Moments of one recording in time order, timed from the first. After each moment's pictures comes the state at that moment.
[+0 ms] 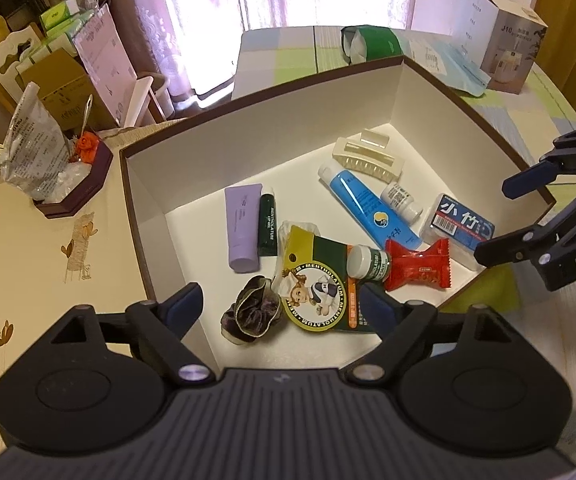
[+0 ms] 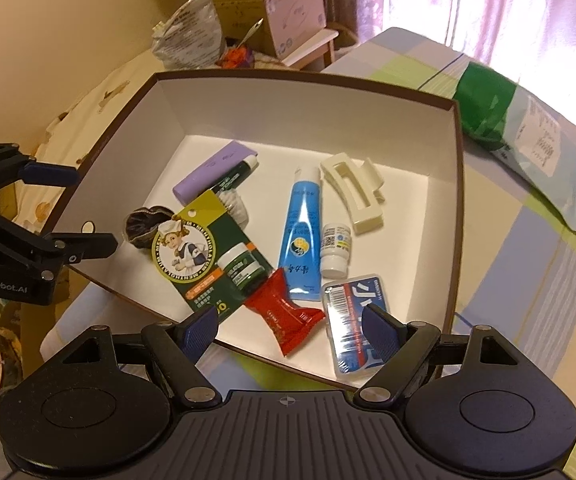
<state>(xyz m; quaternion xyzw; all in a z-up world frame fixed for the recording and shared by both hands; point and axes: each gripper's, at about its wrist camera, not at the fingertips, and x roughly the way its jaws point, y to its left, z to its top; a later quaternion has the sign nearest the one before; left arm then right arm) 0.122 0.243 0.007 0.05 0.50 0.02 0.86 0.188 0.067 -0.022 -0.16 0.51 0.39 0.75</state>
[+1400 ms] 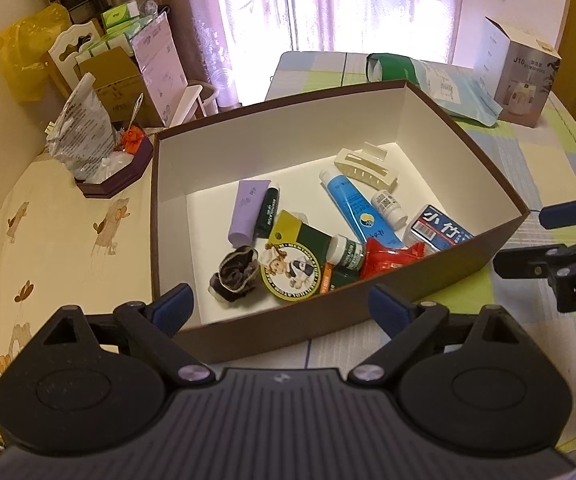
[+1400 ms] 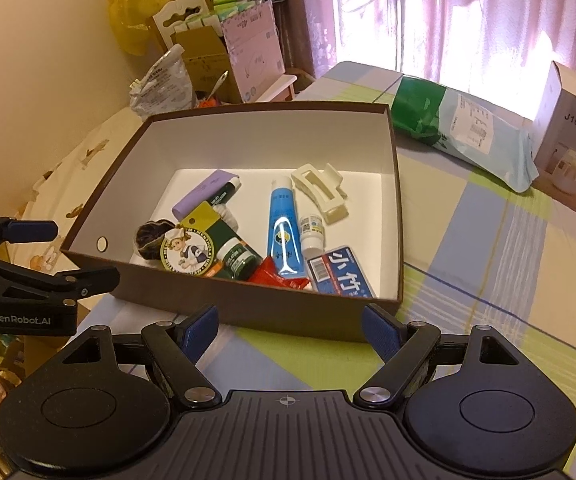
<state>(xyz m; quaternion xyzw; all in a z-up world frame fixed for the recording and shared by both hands) 0.064 0.190 0.023 0.02 0.46 0.11 0.88 0.130 0.002 0.005 -0.10 0.46 0.36 0.80</state>
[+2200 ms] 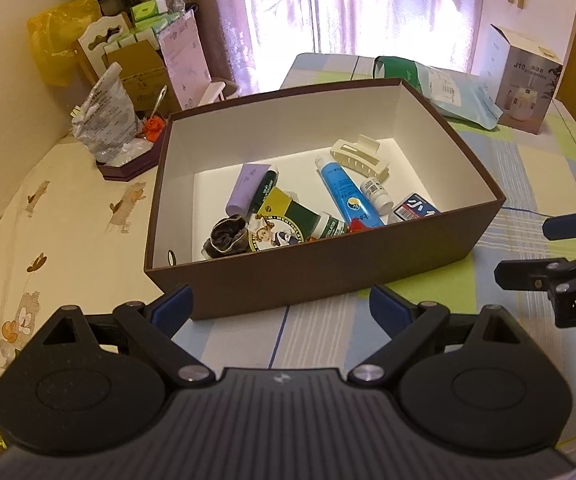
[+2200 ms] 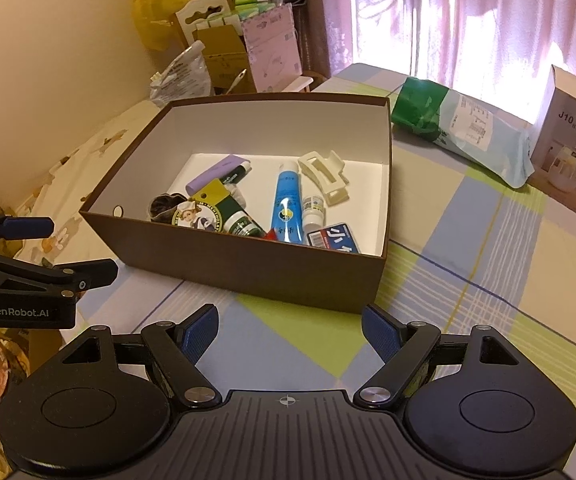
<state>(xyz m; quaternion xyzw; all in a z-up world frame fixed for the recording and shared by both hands) 0.023 0.149 0.027 0.01 0.45 0.15 0.88 0.105 -0.034 0.007 -0.11 0.45 0.39 0.80</state>
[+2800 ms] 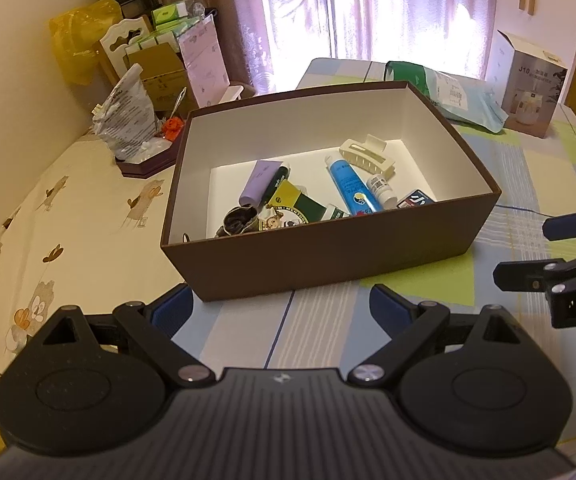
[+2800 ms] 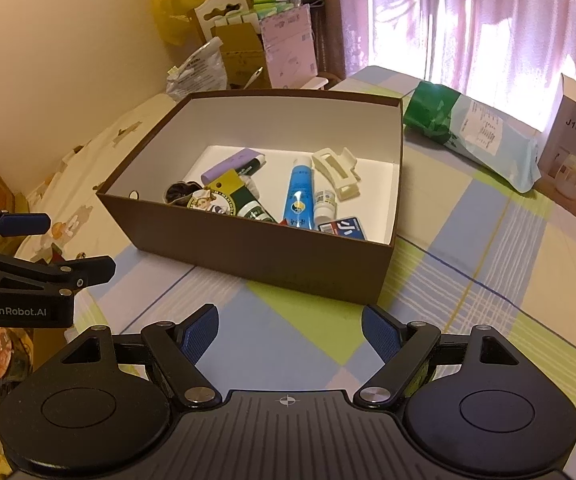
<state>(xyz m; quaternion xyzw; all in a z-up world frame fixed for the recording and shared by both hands) -0.002 0.133 0.030 0.01 0.44 0.18 0.88 0.092 -0.044 0.008 -0.13 0.44 0.41 0.79</state>
